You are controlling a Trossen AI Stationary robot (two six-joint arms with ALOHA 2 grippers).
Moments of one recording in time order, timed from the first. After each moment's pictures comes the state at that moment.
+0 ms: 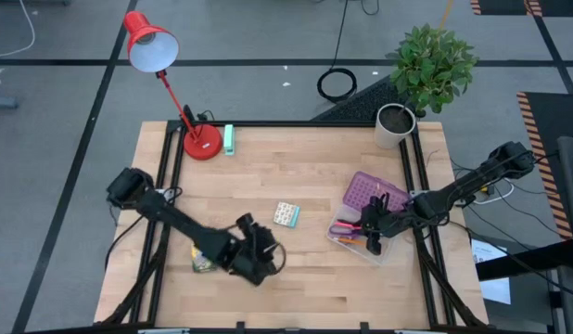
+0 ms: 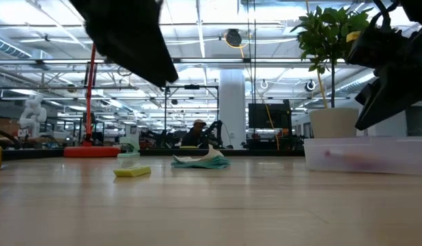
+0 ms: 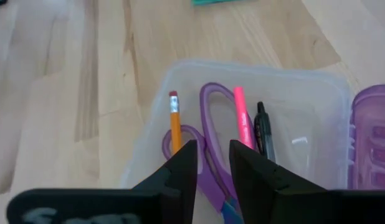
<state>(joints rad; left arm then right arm) -0.52 1.79 1.24 -0.59 -0.66 -0.75 0.45 0.96 0.33 -0.20 0.29 0.64</state>
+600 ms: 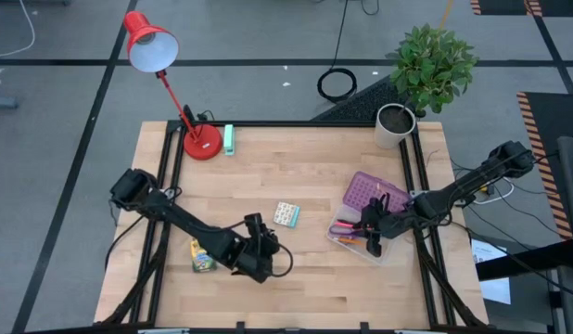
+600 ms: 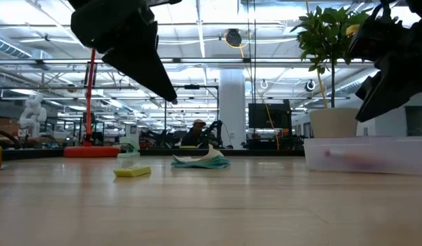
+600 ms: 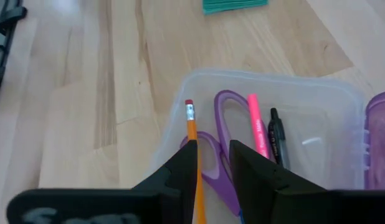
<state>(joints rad) -0.50 1.81 1.24 -0.56 -0.63 -0.45 0.48 0.96 0.36 -0.21 0.29 0.69</state>
